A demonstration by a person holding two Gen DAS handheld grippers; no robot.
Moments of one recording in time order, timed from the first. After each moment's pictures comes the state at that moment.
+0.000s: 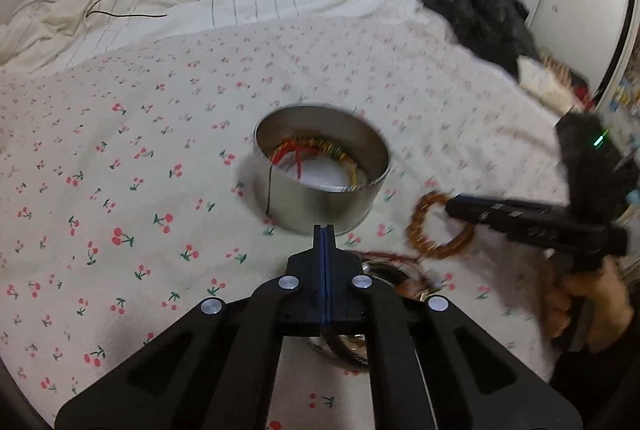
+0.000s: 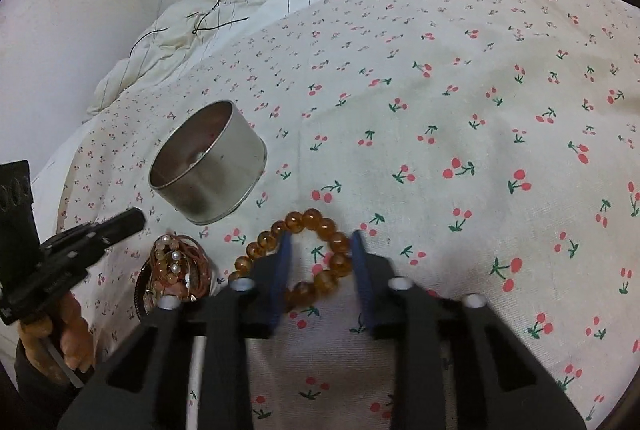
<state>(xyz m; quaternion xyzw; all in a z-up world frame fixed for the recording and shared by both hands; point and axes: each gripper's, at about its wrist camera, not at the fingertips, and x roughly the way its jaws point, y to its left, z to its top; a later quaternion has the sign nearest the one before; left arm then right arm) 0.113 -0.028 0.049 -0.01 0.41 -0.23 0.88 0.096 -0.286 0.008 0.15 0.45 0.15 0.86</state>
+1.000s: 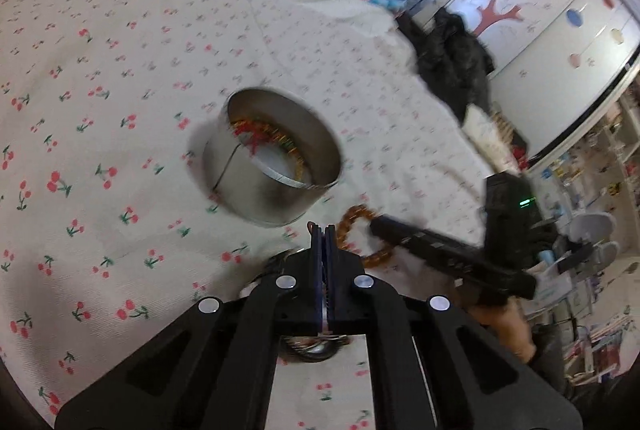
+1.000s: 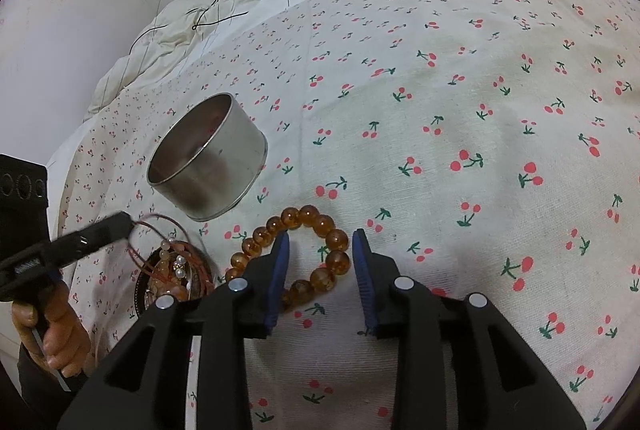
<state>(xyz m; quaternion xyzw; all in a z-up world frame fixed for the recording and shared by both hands) 0.124 -0.011 0.038 -0.18 0.44 -0.32 0.82 0.102 -0.283 0.002 0.16 0.47 0.16 0.86</state>
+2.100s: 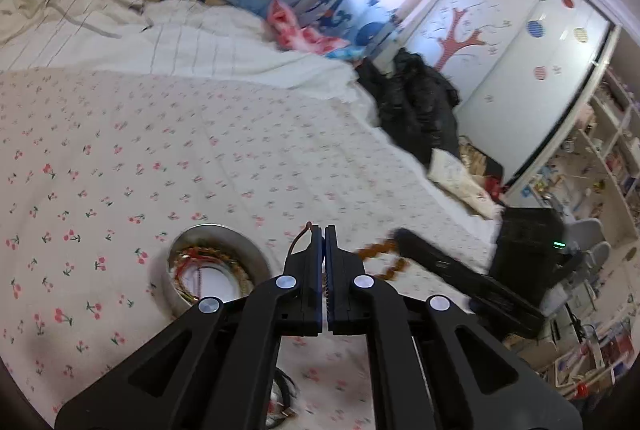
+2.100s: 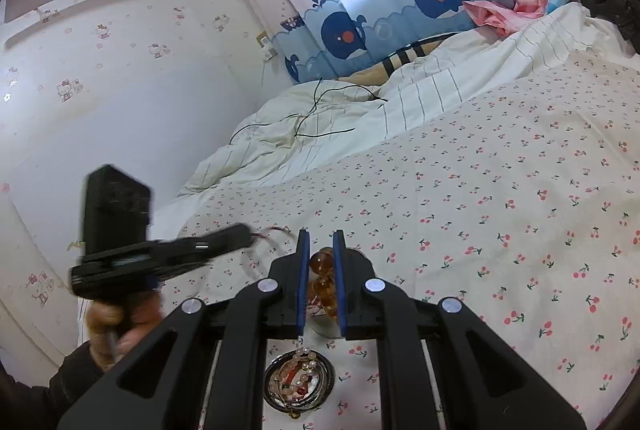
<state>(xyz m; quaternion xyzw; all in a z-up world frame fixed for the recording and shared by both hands) 0.159 -0.031 0.118 -0.17 0.37 -0.34 0.85 0.090 -0.291 0.110 0.21 0.26 0.28 0.90</state>
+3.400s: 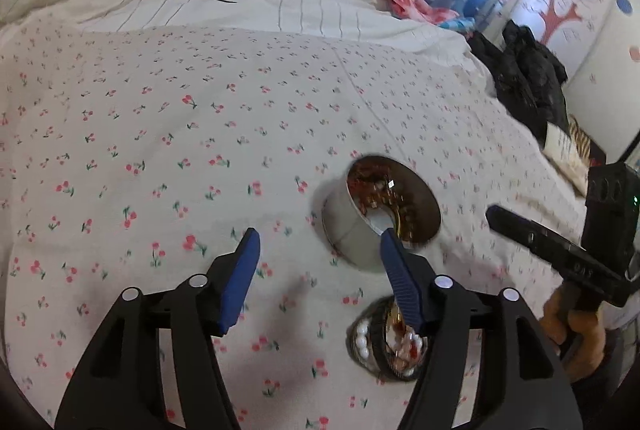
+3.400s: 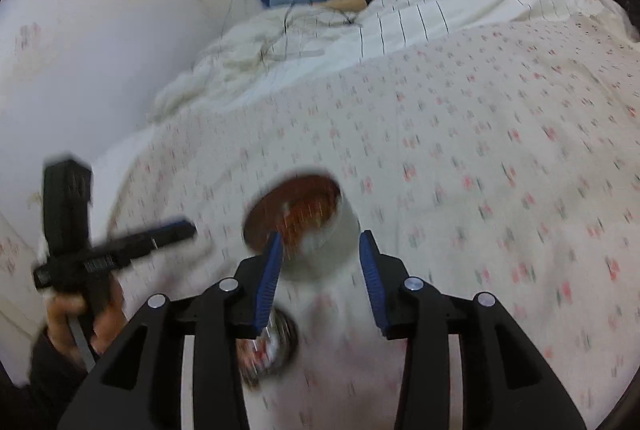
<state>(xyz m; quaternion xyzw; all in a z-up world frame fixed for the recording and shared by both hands) 0.132 0.021 0.068 -0.09 0.43 -0.16 0.88 0.105 -0.254 0.066 0.13 0.40 0.24 0.88</state>
